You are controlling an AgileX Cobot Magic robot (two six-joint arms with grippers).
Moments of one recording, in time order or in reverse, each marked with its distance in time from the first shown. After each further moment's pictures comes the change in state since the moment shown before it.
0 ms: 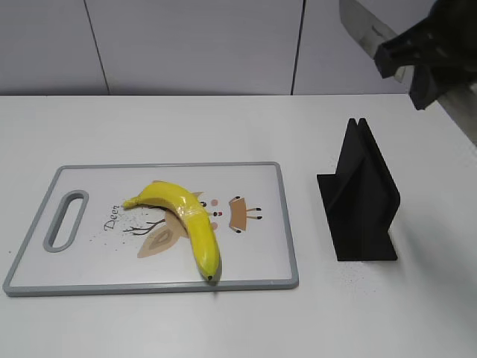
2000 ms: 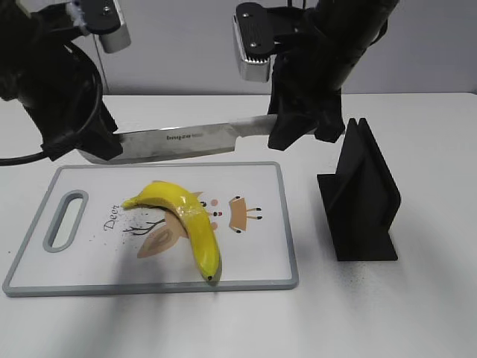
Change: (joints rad) left arm -0.283 1.587 -0.742 -0.213 -0.119 0.906; right arm -0.031 0.402 -0.239 0.584 -0.087 -1.654
